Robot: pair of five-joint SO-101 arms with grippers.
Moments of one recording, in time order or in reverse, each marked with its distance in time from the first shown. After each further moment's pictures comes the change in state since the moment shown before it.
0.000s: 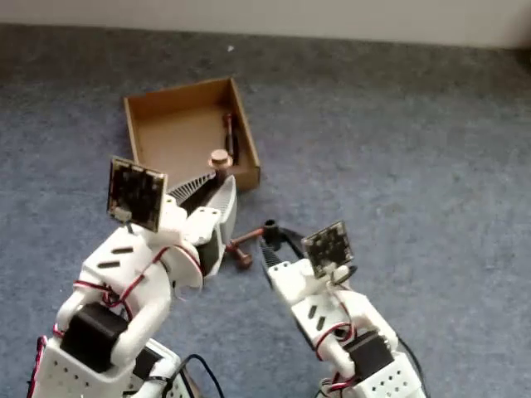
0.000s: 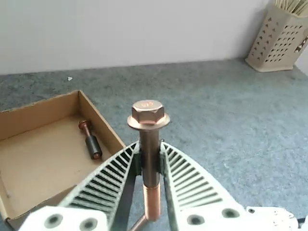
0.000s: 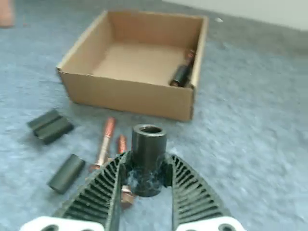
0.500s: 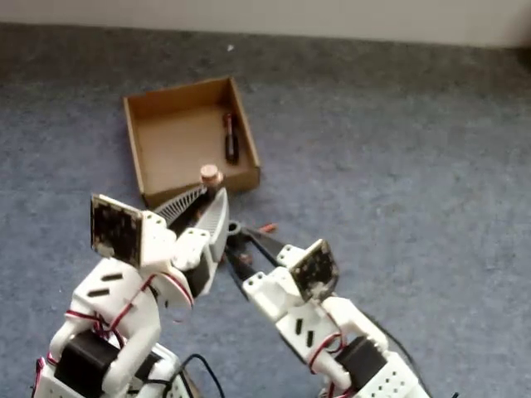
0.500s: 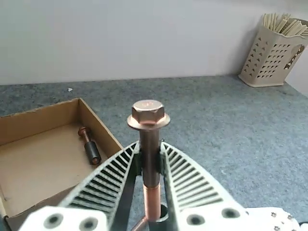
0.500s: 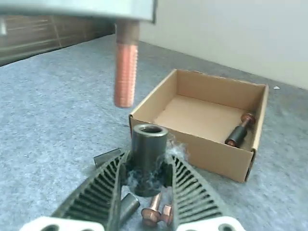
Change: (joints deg) left arm -0.1 -14.2 9.0 0.0 0.4; right arm -11.0 0.0 -0.1 -11.6 0.0
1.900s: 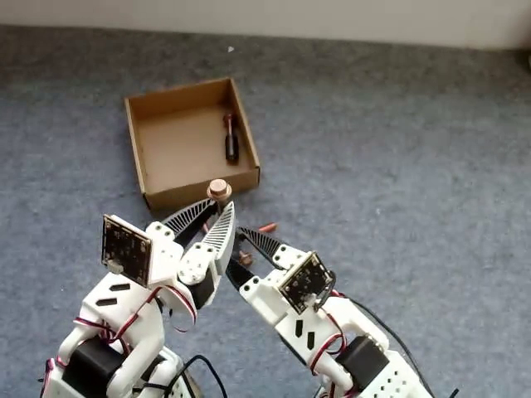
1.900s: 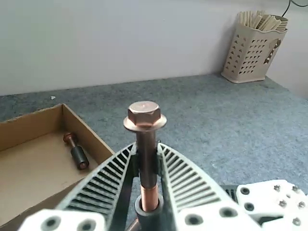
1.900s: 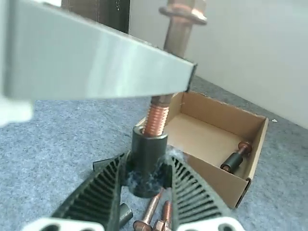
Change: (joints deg) left arm 4.3 -8.4 7.9 -0.5 -2.3; right arm -1.8 0.1 -4.1 -0.2 8.3
